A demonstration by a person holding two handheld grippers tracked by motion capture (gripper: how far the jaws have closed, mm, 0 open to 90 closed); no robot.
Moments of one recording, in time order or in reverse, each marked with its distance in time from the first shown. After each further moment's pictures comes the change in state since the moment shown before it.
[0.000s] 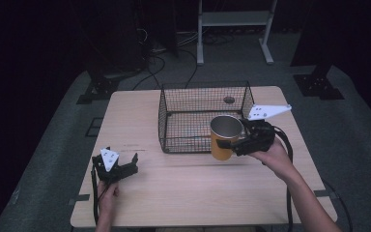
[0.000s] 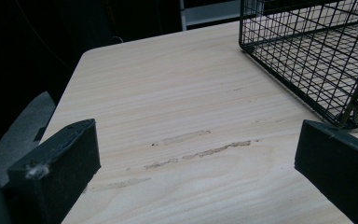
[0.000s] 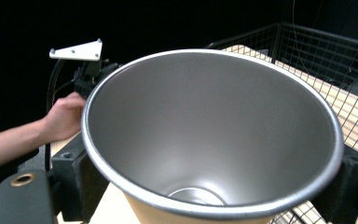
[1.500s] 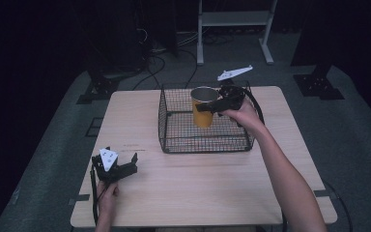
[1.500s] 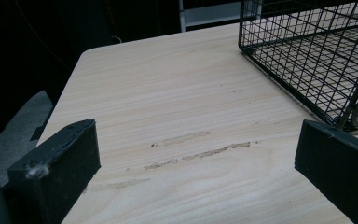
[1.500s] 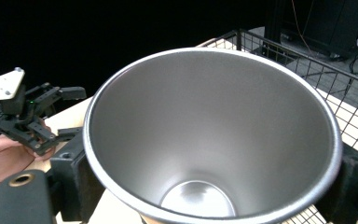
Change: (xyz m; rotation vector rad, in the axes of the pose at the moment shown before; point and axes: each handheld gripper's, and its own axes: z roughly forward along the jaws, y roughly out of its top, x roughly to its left) left arm 0.002 0.000 0.000 -0.003 -0.006 -0.013; right arm -0.091 0.056 0.093 0.101 0.003 0.087
